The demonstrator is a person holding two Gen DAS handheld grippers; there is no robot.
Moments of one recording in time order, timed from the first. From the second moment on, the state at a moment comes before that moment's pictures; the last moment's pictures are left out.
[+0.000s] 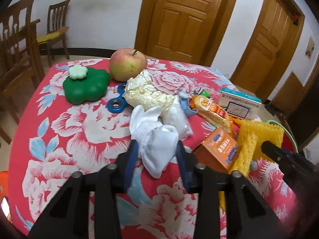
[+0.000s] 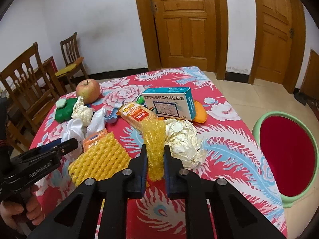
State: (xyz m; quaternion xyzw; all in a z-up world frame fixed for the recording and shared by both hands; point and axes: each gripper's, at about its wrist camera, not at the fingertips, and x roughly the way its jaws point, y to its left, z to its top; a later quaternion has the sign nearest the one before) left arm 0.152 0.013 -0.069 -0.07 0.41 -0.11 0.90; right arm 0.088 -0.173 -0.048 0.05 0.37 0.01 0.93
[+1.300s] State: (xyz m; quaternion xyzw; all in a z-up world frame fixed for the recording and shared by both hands) left arm 0.088 -0.058 0.014 -0.07 0.35 -0.24 0.90; right arm 0.002 -0.248 0.011 0.10 0.26 -0.02 0.96
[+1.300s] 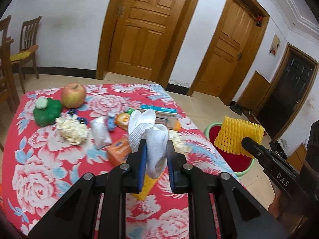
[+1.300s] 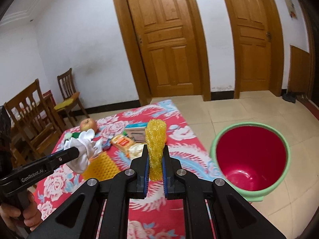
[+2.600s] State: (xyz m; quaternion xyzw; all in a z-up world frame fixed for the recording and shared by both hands) left arm 0.121 -0.307 -0.053 0.07 0.43 -0.40 0.81; right arm -0.015 -0.426 -0.065 0.23 0.32 -0.19 0.90
